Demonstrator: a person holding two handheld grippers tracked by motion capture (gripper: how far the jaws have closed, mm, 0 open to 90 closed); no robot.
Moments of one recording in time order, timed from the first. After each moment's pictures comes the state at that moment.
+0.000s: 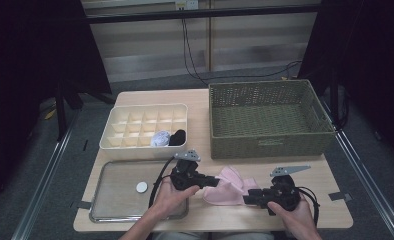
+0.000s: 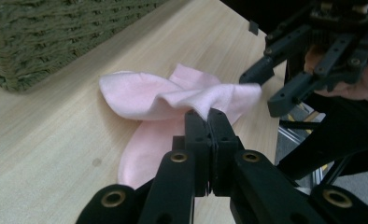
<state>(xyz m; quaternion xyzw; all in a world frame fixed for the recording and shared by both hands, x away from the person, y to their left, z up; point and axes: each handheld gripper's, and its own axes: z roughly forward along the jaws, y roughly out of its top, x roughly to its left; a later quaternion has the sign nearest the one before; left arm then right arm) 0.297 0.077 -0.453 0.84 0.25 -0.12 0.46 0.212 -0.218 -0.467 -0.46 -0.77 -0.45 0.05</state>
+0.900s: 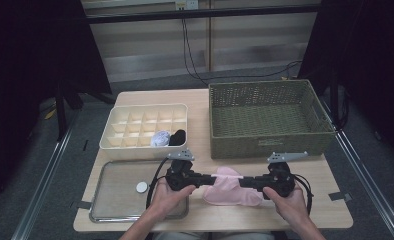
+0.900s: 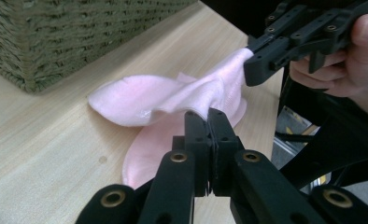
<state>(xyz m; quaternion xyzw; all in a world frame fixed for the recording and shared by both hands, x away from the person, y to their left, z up) 0.294 0.091 -0.447 0.82 0.26 -0.12 0.49 0.240 -0.209 -0.446 -0.44 -0.75 -0.49 0.04</state>
